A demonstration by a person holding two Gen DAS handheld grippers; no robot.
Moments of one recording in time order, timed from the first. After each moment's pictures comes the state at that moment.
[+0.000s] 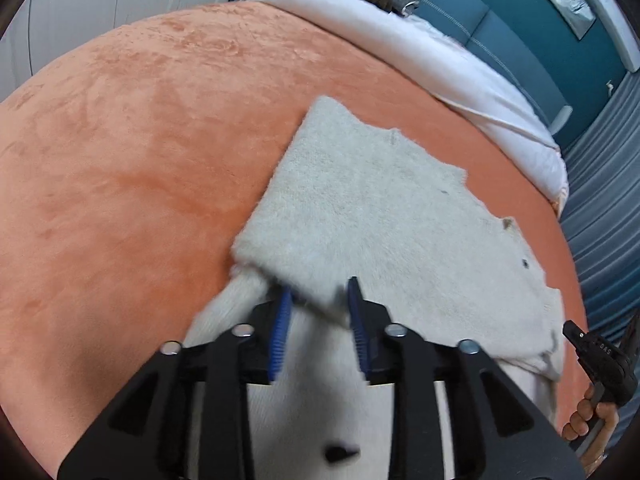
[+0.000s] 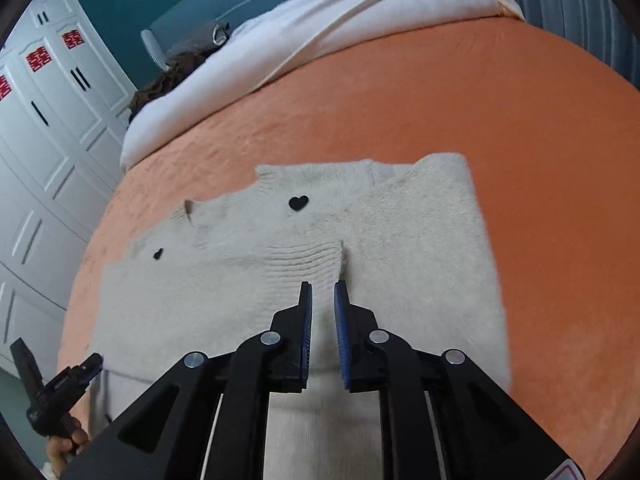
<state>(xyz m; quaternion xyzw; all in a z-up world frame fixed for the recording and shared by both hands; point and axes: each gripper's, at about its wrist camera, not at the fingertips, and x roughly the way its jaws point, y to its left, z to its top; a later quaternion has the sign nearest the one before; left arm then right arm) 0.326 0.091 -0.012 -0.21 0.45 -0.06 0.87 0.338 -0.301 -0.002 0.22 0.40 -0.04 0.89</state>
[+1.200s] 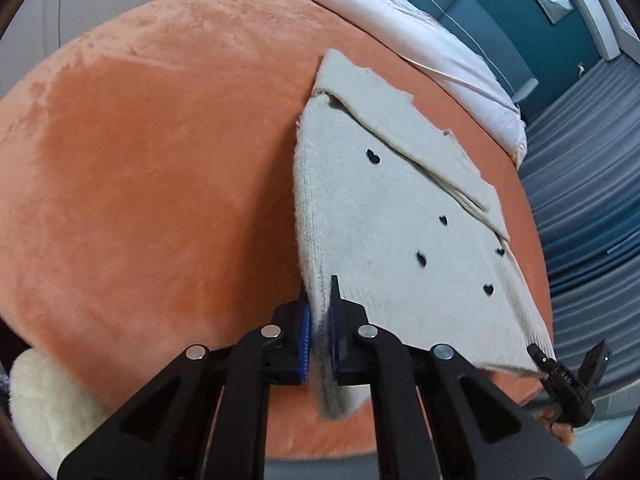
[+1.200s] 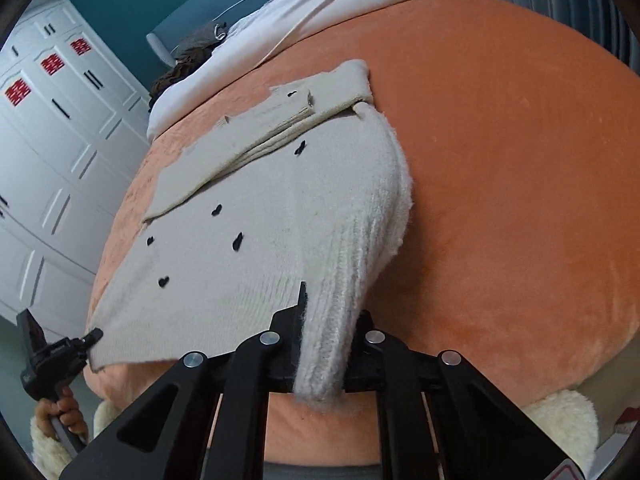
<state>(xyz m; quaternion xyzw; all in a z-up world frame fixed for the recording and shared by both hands) 0.089 0.152 0.043 -0.22 0.51 -0.12 0.83 0.036 -0.254 0.018 0.26 0.43 -0.04 0.86</state>
